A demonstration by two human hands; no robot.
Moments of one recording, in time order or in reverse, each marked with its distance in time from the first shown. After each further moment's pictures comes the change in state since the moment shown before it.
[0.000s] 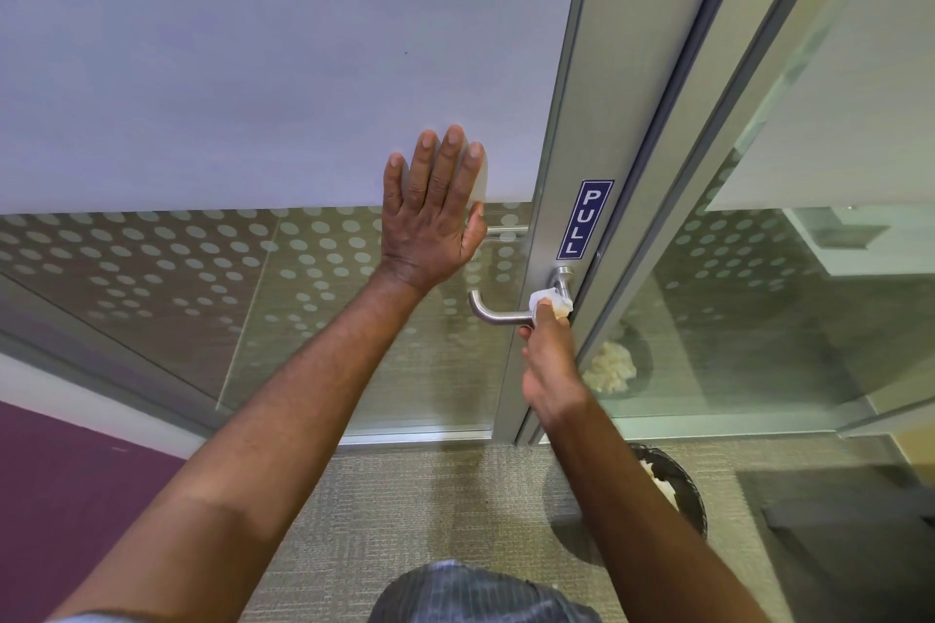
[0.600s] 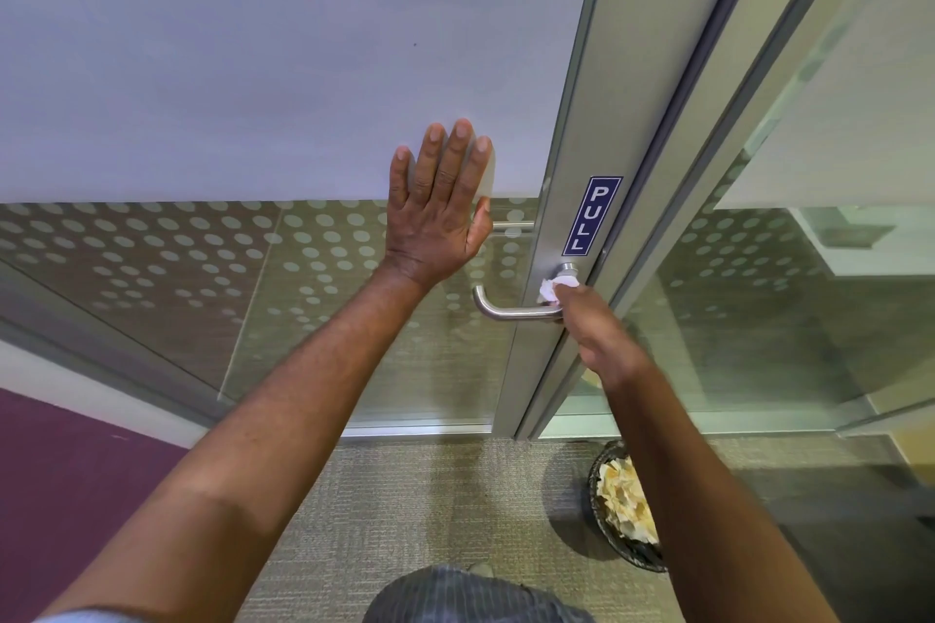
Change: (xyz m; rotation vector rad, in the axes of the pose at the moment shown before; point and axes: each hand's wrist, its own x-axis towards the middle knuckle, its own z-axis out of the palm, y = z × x) left_hand -0.001 0.000 0.000 0.004 -0.020 0.009; right_hand 0.043 -0.044 -0.026 -0.578 -0.232 -0.177
